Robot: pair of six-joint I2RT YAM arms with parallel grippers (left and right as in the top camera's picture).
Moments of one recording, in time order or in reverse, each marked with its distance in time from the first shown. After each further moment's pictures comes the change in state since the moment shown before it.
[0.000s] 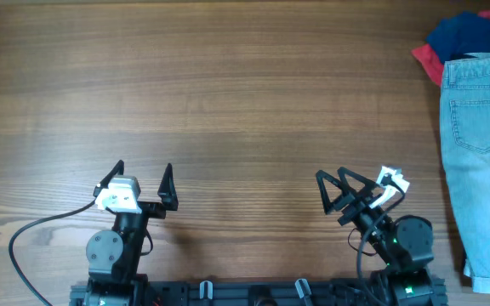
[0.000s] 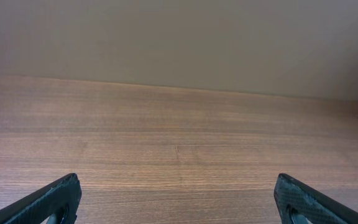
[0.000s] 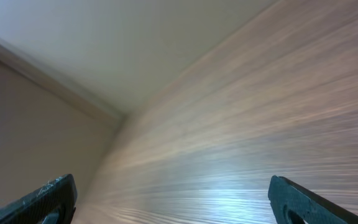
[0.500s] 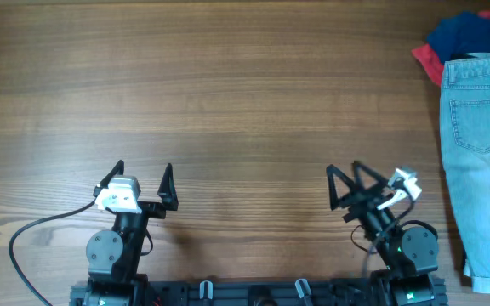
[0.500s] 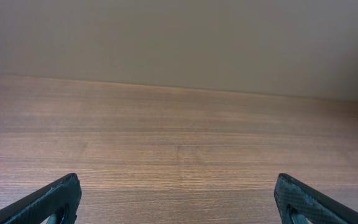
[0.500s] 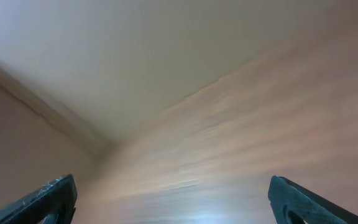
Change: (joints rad) left arm 0.000 0.000 0.000 0.000 0.000 0.000; right arm 0.000 -0.112 0.000 0.000 0.102 0.050
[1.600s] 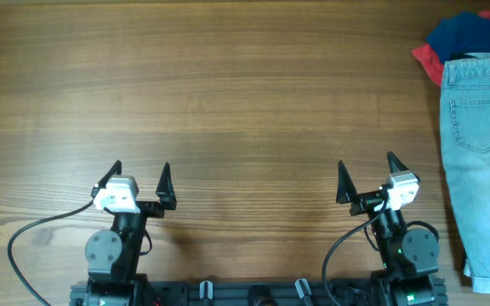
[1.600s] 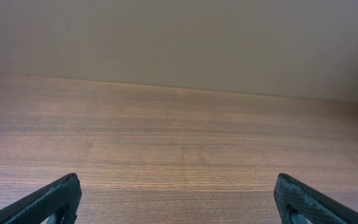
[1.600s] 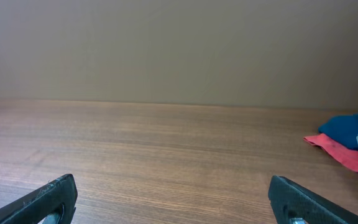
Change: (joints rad) left arm 0.020 0.000 0.000 0.000 0.000 0.000; right arm 0.000 -0.032 0.000 -0.023 0.263 -0.780
